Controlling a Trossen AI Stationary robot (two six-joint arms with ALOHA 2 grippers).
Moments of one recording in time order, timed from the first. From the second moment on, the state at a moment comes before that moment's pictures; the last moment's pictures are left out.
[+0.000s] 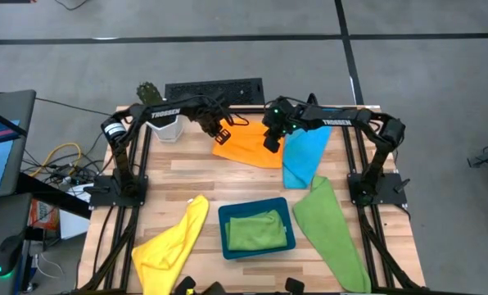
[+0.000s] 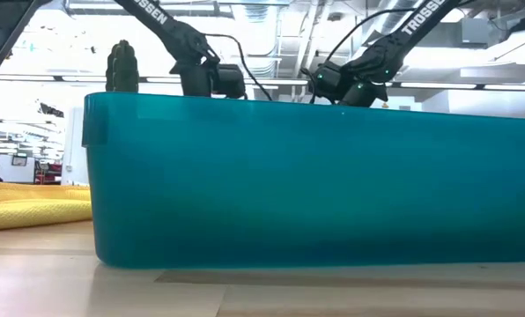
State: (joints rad) left arm 0.62 1.87 1.43 -0.89 0.01 -0.16; right arm -0.57 1.78 1.10 -0.29 -0.18 -0.18
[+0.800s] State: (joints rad) left arm 0.63 1.87 1.47 -0.84 -0.08 -0.14; right arm -0.58 1.78 1.10 -0.28 -0.11 -0.19
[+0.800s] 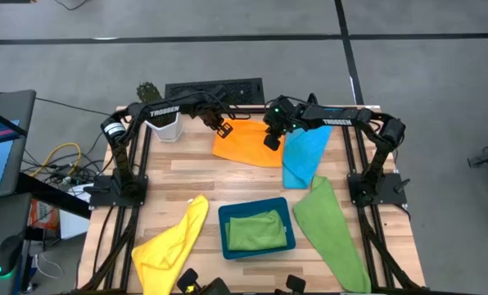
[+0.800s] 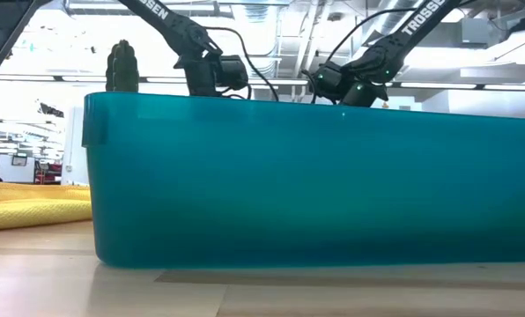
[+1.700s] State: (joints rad) left arm 0.63 1.87 1.47 -0.76 -0.06 -0.11; right arm -0.60 1.78 1.10 -0.38 -0.01 -0.16
